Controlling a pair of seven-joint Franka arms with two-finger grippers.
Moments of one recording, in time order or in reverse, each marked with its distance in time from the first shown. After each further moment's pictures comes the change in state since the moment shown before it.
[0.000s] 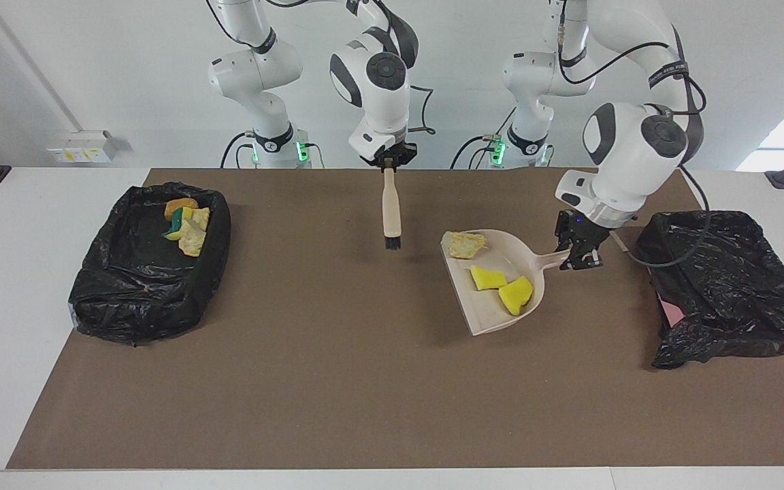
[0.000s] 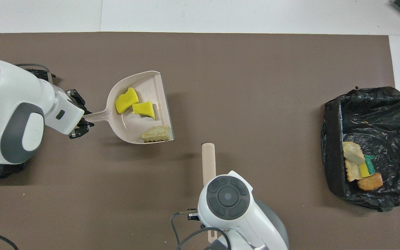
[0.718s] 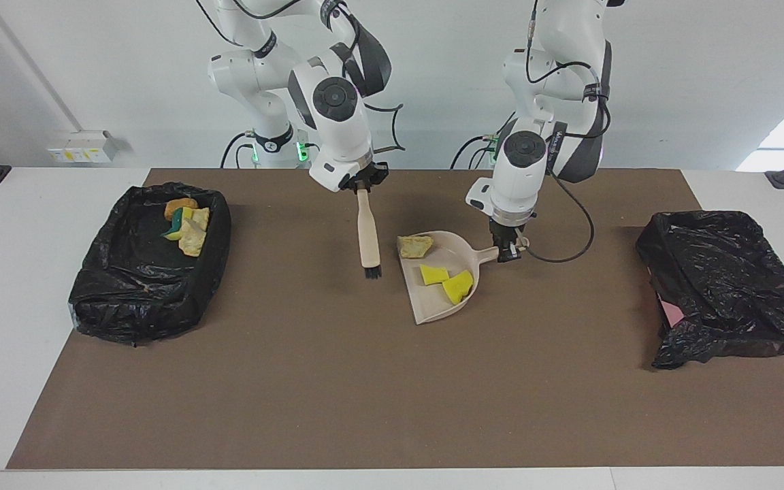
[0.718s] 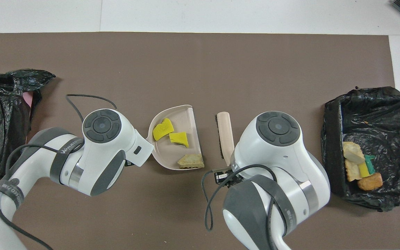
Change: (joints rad) left arm -0.293 0.004 -0.007 -0.236 0.205 0.182 -0.379; right arm -0.253 0.055 -0.017 0.151 -0.041 -0.197 -0.312
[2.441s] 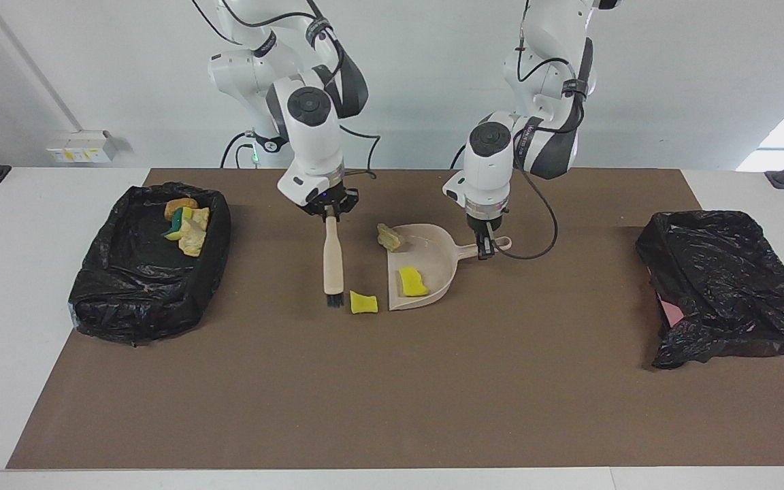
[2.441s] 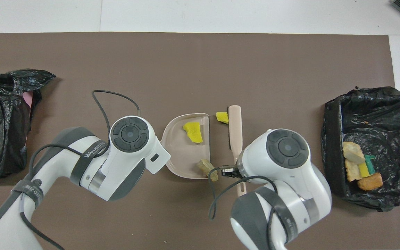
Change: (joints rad) left arm -0.113 0.023 -0.009 0.034 0.081 -0.009 -0.018; right arm -0.098 0.043 -0.048 -0.057 -0.274 0.230 -0.108
